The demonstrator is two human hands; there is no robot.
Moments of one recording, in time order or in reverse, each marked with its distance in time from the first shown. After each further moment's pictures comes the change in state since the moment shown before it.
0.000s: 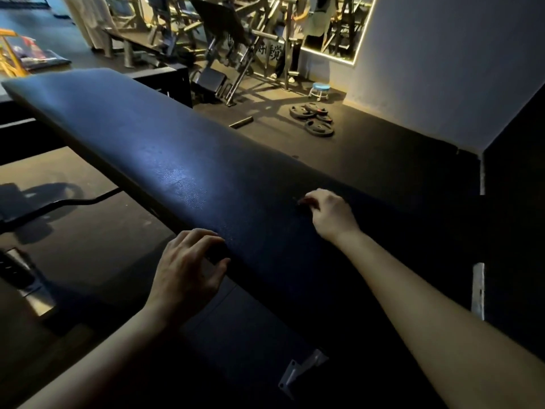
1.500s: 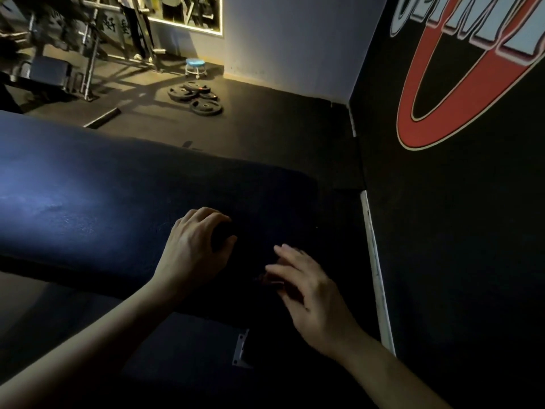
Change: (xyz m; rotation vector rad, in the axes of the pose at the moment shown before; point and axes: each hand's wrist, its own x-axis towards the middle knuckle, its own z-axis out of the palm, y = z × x) left_hand 0.044 0.171 0.093 -0.201 -0.314 0.327; right_hand -0.276 0.076 -0.042 0.173 0.177 -0.018
